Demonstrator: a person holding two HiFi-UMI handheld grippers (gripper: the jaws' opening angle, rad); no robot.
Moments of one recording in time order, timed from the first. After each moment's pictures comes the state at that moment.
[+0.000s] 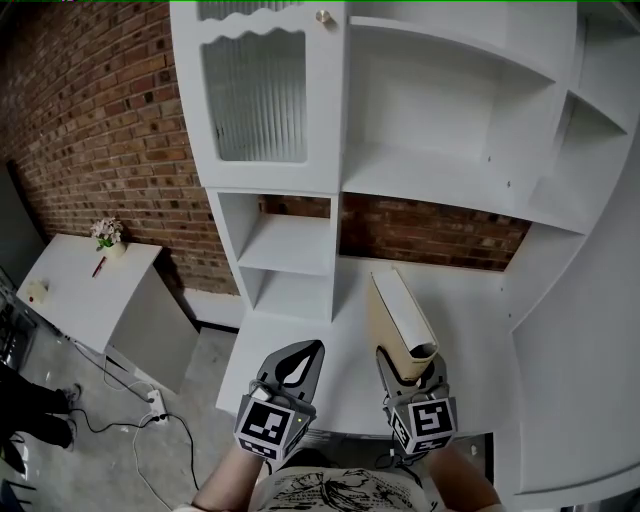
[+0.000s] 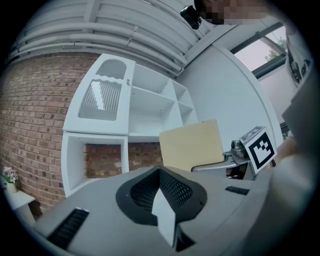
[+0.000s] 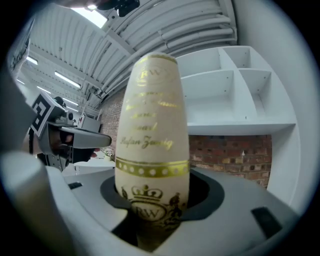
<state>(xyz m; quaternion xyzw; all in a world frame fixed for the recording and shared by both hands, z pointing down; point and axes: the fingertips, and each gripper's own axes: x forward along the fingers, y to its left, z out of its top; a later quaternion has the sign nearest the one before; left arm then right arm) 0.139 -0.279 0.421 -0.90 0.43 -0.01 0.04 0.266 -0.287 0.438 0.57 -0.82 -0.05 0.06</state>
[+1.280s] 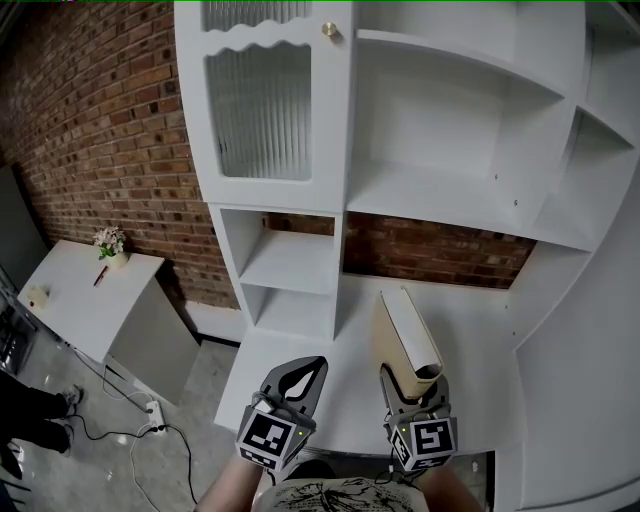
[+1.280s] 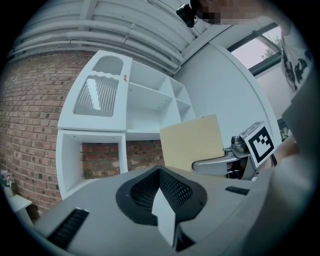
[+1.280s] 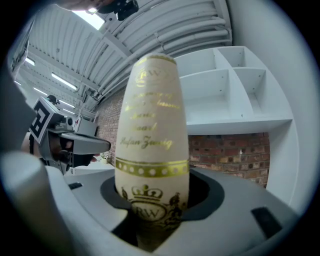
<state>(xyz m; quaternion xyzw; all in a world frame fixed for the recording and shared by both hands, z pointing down) 0.143 -0.296 0.431 -0.91 0.42 -0.02 0.06 0.272 -0.298 0.444 0.58 -0.81 -0.05 0.04</state>
